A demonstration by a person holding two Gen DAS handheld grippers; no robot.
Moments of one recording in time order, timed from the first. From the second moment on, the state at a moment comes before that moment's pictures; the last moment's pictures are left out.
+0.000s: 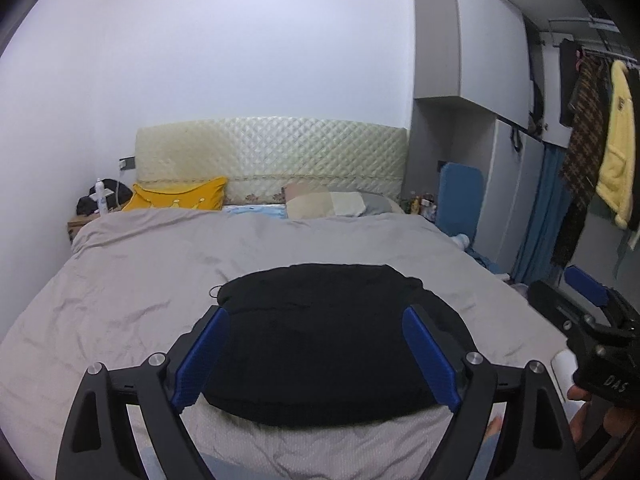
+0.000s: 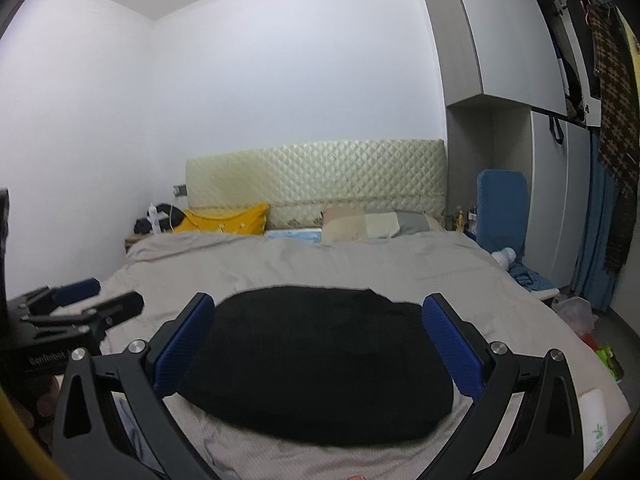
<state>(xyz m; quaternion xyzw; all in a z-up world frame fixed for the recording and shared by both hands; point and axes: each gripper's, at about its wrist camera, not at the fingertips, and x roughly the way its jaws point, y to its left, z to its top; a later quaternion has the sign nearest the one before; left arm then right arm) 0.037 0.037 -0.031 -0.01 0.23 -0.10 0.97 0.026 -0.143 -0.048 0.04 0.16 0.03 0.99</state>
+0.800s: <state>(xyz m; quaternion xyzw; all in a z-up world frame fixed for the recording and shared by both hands) 0.049 0.044 -0.075 -0.01 0.28 -0.07 0.96 0.017 -0.145 -0.098 0.06 0.22 0.02 0.97</state>
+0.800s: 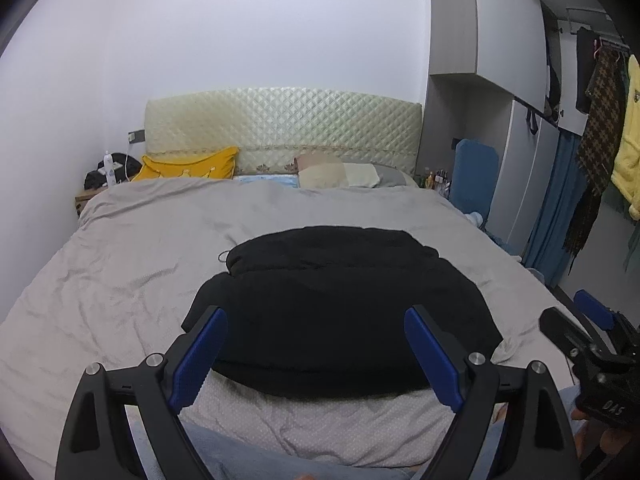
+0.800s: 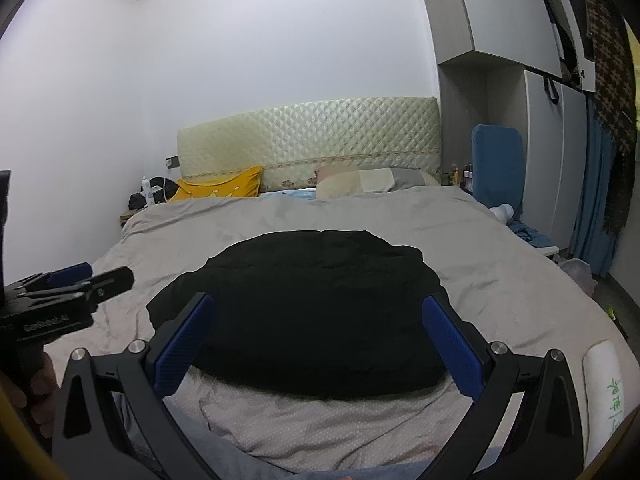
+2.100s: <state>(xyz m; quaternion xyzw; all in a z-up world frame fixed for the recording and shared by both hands) 0.051 0.035 -0.080 0.01 0.29 -0.07 0.95 0.018 -0.142 -0.105 0.06 0.23 0.01 0.97</state>
